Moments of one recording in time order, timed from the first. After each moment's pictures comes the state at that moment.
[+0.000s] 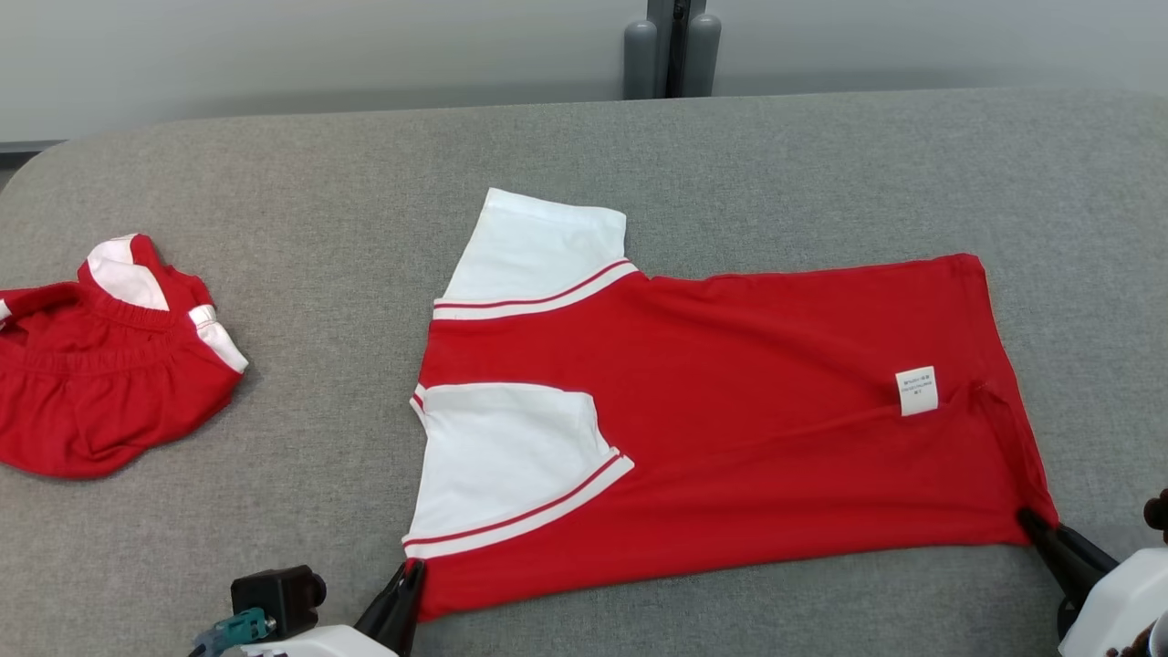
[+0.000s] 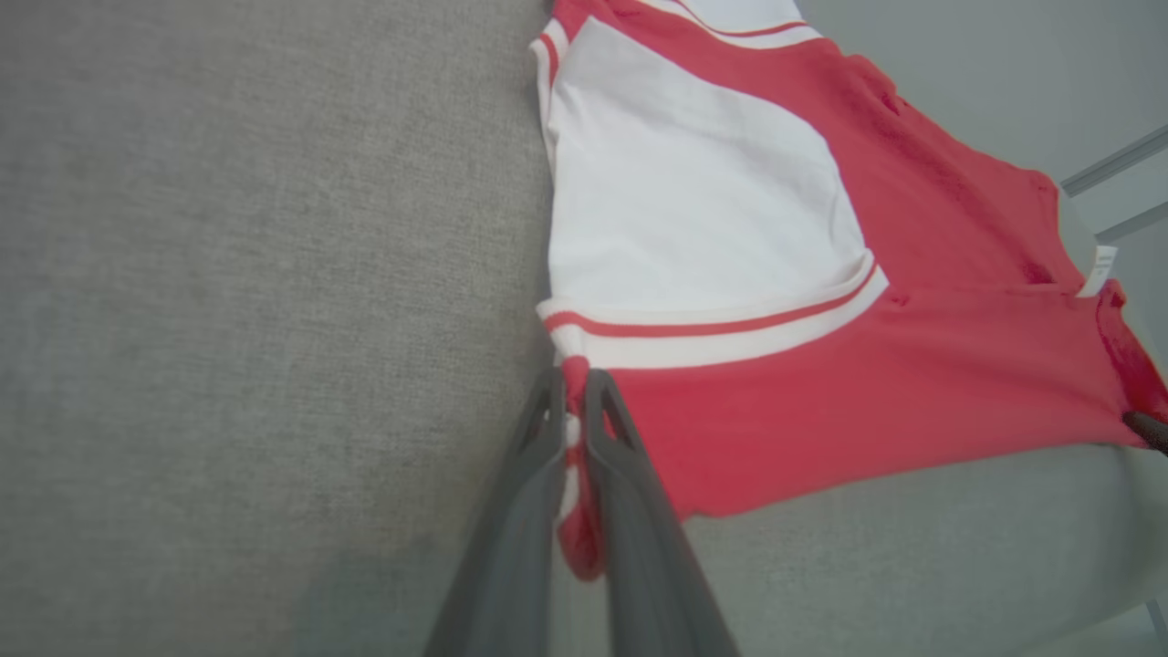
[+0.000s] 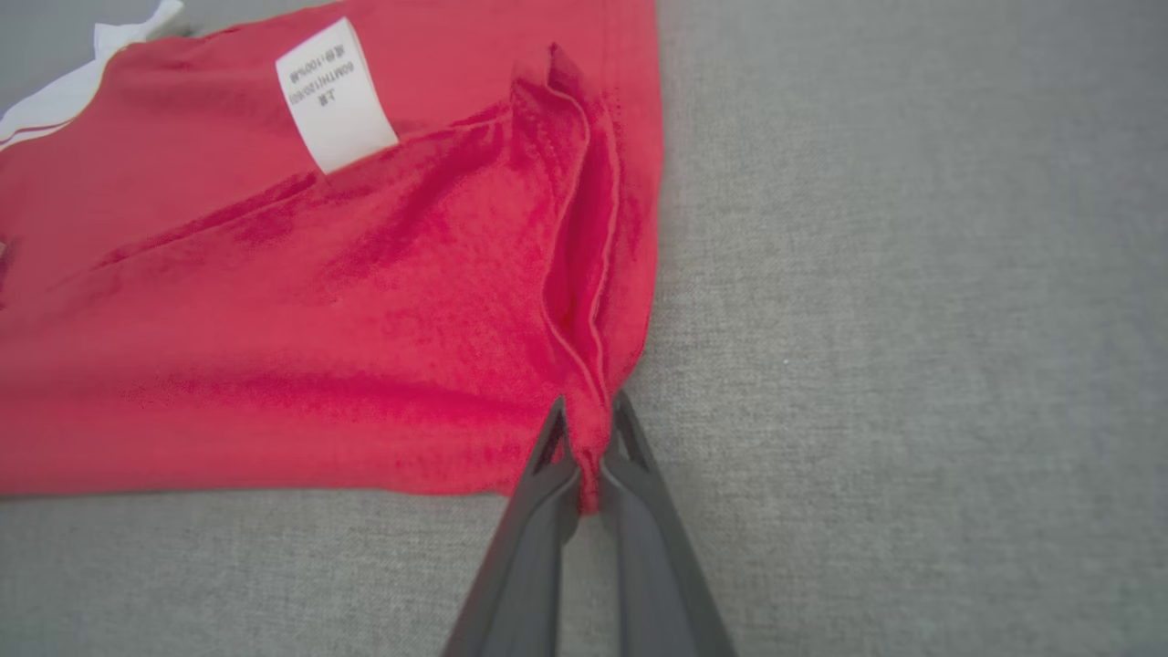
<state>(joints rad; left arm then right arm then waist) 0.13 0.11 -0.20 0.02 -0.57 0.07 0.22 -0.33 -0.71 0.89 0.53 1.21 0.13 -0.25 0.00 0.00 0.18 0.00</state>
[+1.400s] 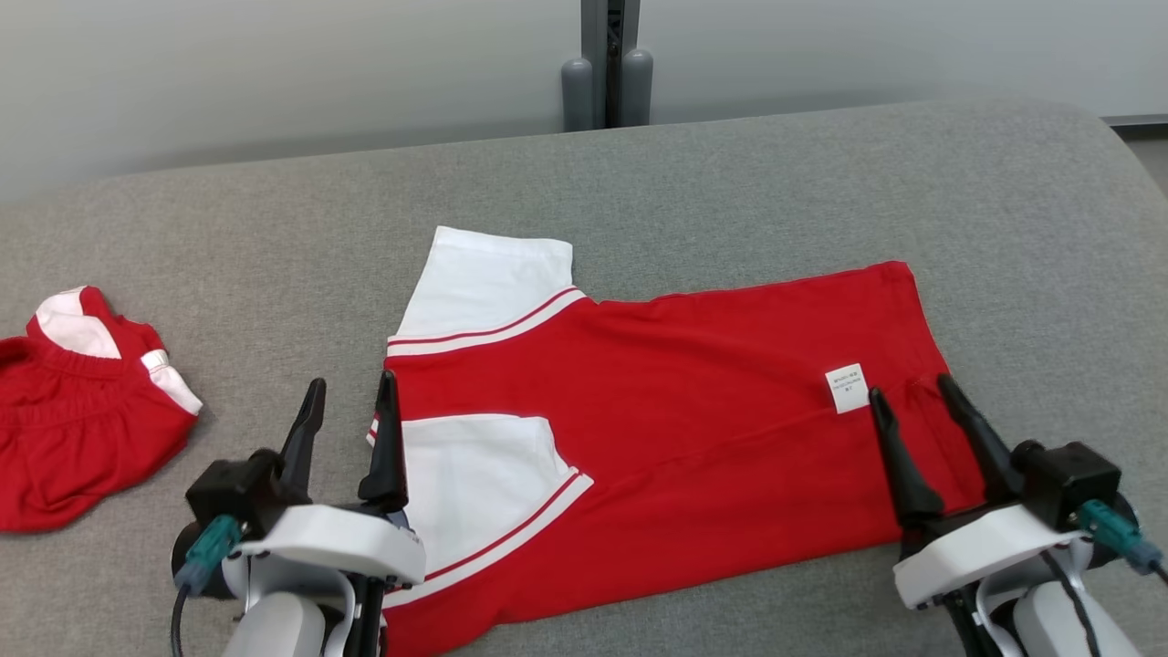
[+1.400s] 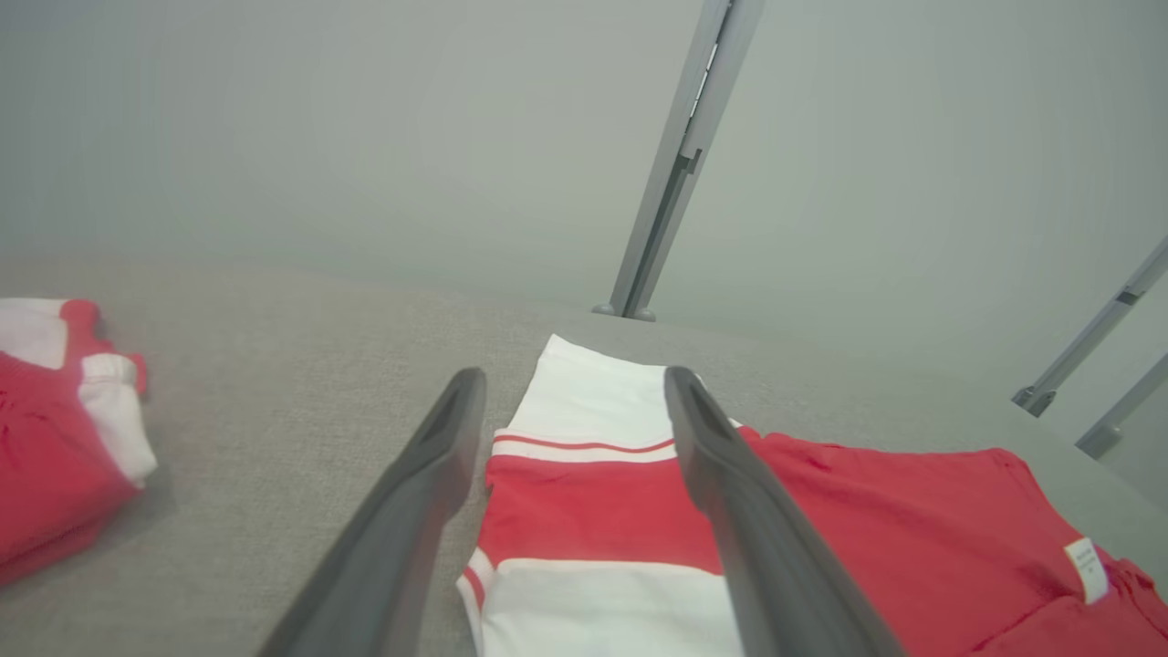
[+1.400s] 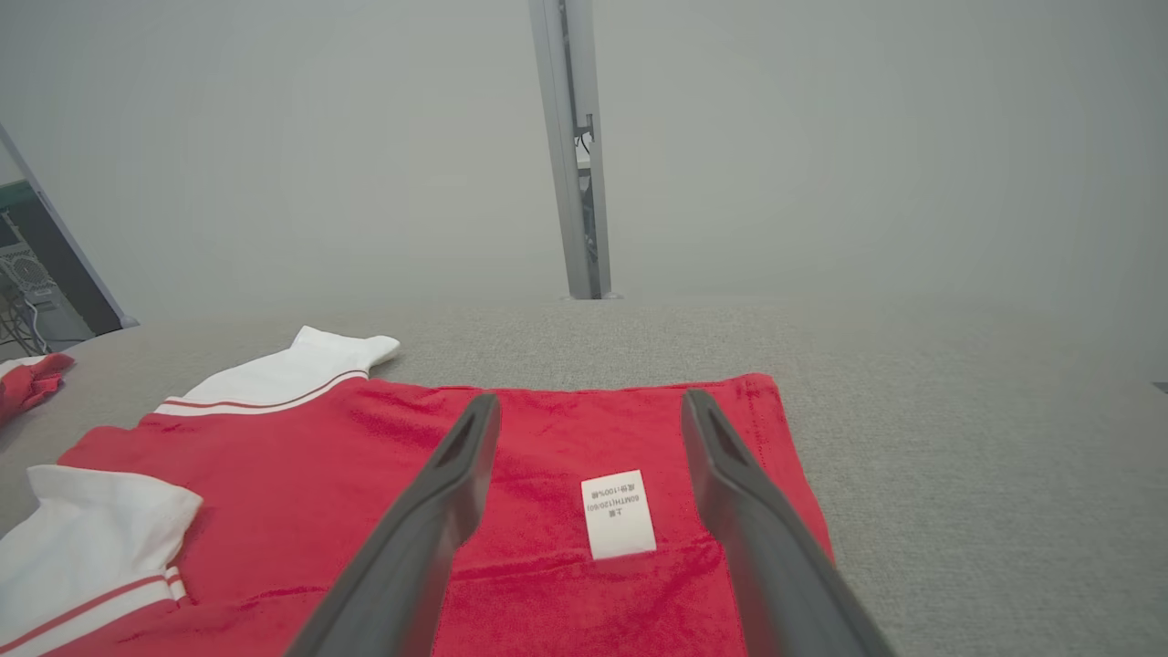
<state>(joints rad) -0.15 0.08 -0.20 0.21 -0.44 0.09 -0.22 -0.20 -0.21 0.24 0.31 0.37 0.13 -0.26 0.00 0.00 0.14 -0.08</state>
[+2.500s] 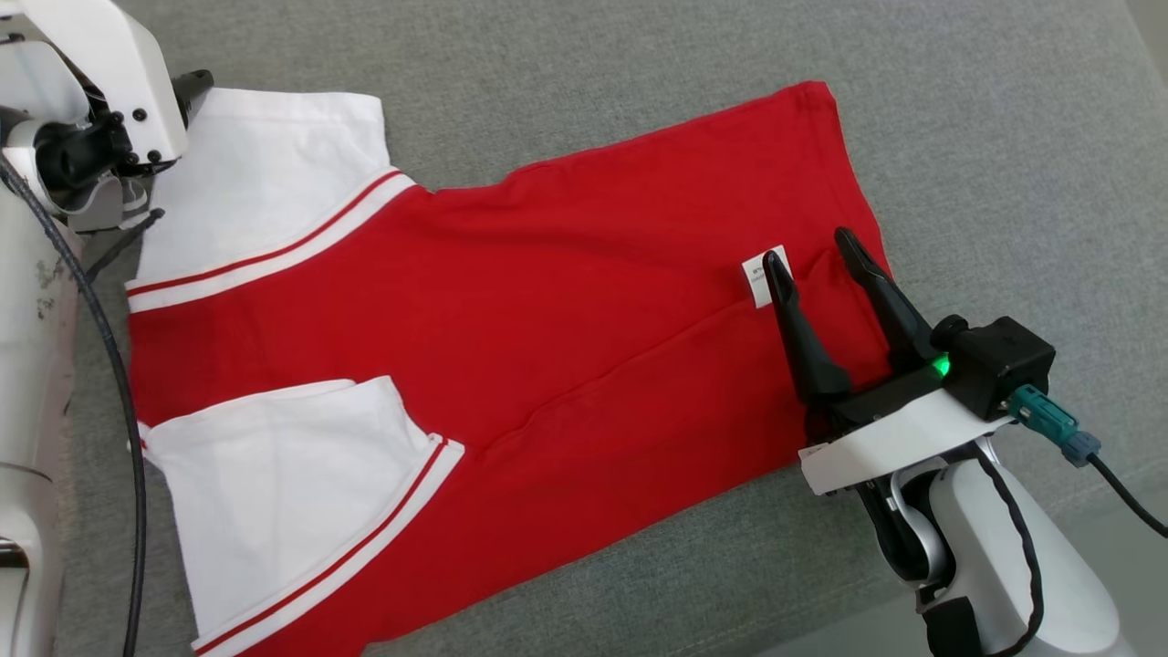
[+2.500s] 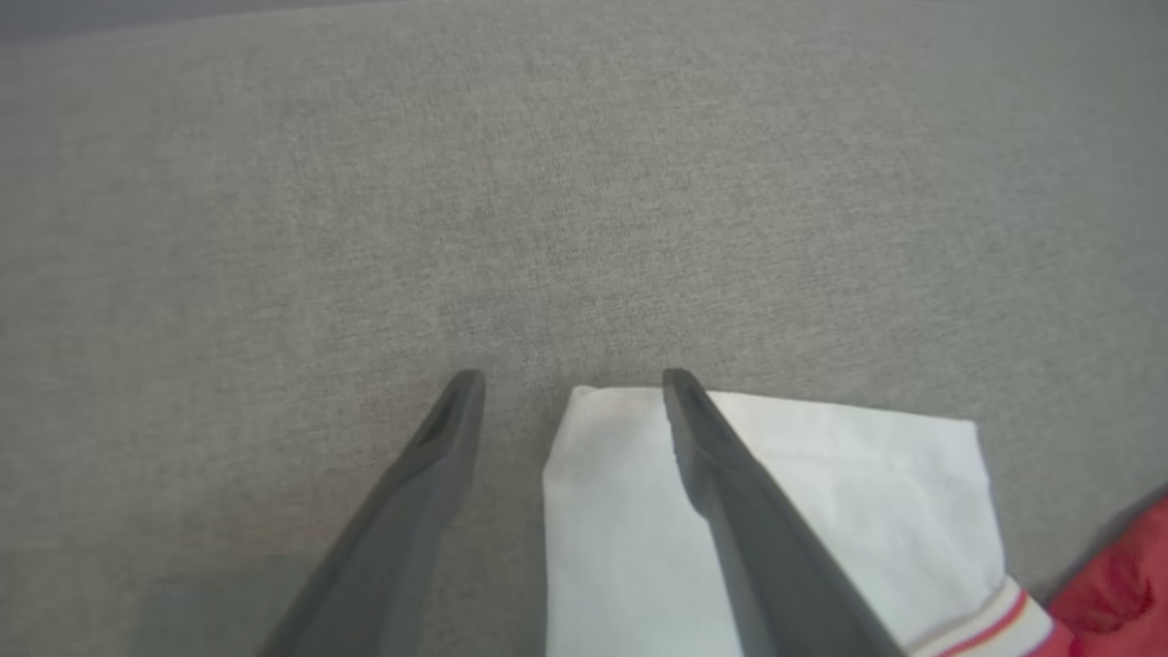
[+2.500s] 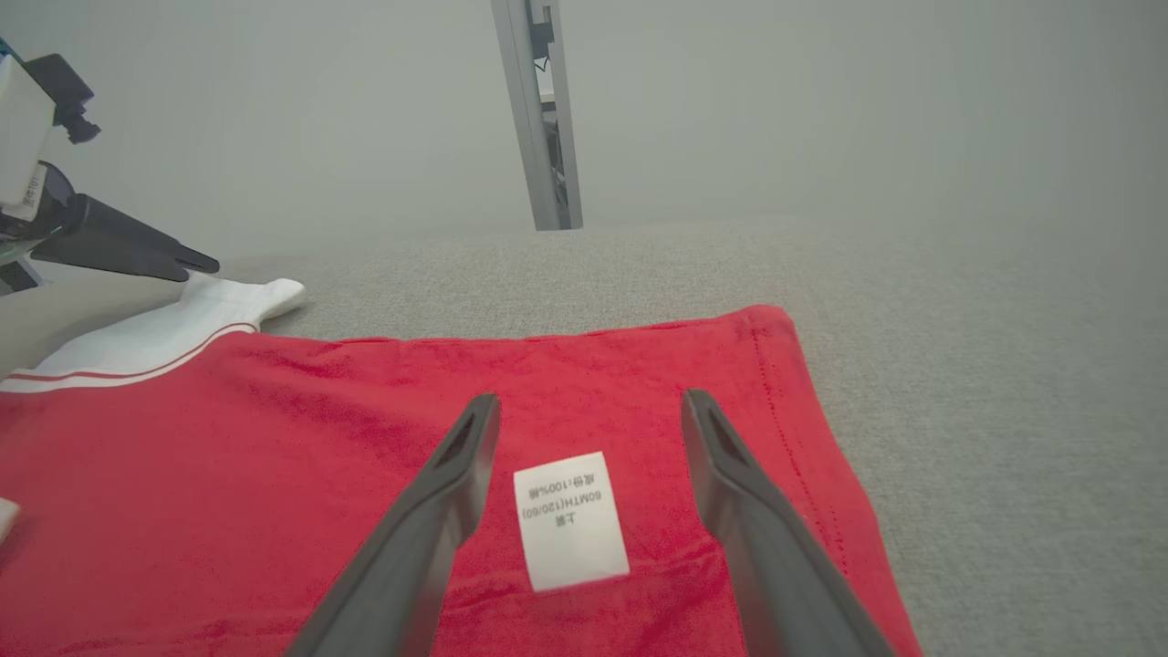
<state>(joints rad) -1.15 0.31 -0.24 0.87 -0.55 -0.02 0.73 -0.43 -0.11 0.36 0.25 0.36 0.13 -0.26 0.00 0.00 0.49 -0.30</state>
